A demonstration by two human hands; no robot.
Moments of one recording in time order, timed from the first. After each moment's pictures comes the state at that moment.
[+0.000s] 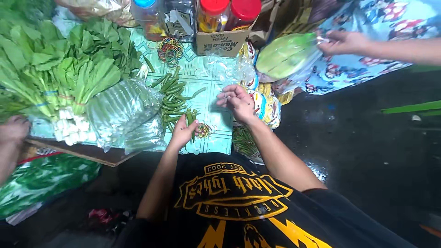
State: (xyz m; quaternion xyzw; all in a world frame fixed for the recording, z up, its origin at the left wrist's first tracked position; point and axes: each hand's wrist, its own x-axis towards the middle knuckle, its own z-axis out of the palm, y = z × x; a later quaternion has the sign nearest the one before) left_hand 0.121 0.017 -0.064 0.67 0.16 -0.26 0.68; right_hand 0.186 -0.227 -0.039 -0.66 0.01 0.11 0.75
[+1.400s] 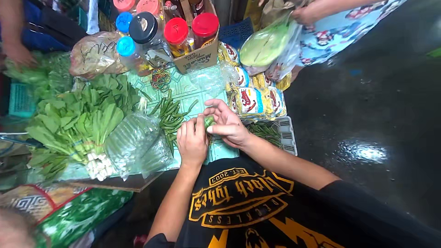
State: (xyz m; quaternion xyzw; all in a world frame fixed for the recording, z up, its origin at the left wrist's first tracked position) left_hand 0.116 -0.044 0.020 0.96 -0.20 0.17 0.13; right_hand 0.123 -0.202 0.022 -0.44 -0.01 0.10 0.89
